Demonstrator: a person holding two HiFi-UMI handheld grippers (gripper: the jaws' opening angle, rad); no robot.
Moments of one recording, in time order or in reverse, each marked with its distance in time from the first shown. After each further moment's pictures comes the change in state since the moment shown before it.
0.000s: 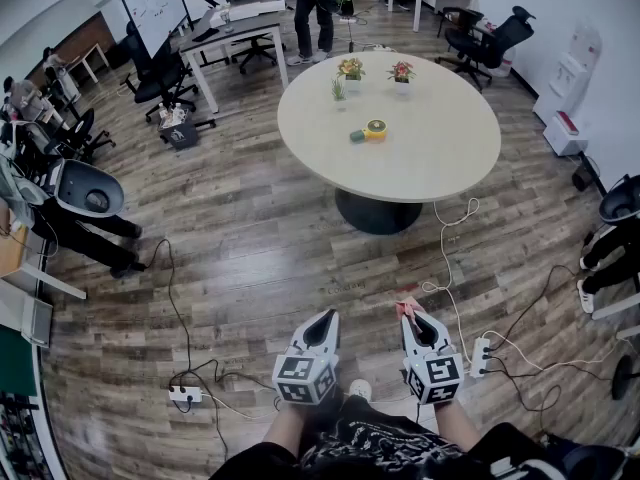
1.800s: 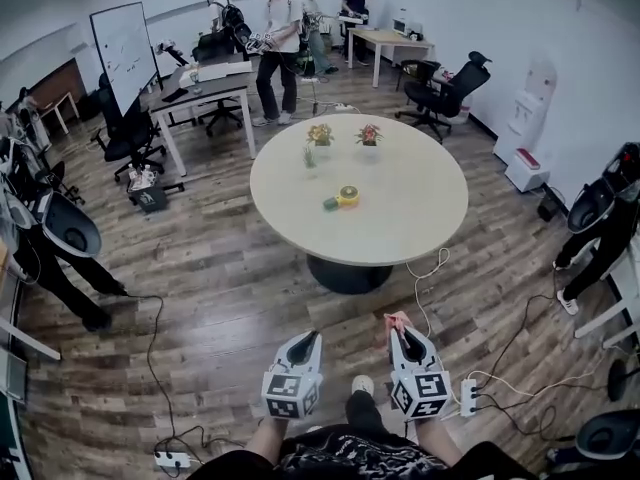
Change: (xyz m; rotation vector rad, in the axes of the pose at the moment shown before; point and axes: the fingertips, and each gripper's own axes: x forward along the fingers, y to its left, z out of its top) left arm 0.060 0.045 0.061 0.180 -0.019 -0.093; right arm 0.053 -0.021 0.083 0.049 -0.172 -0.164
